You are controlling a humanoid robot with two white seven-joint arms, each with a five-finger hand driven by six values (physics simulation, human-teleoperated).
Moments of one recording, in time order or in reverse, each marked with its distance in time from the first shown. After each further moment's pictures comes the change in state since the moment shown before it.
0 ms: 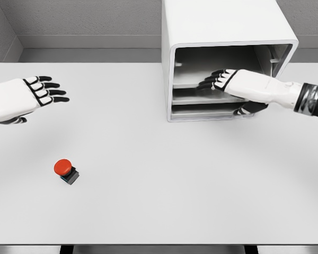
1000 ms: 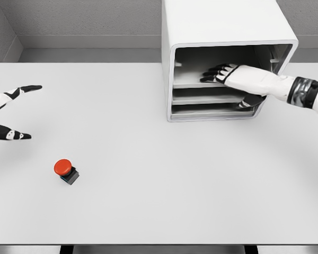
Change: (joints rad) left arm 0.109 0.026 -0.174 0.200 0.963 0.000 0.012; right arm -0.057 0.087 0.003 0.174 0.115 0.001 0.013
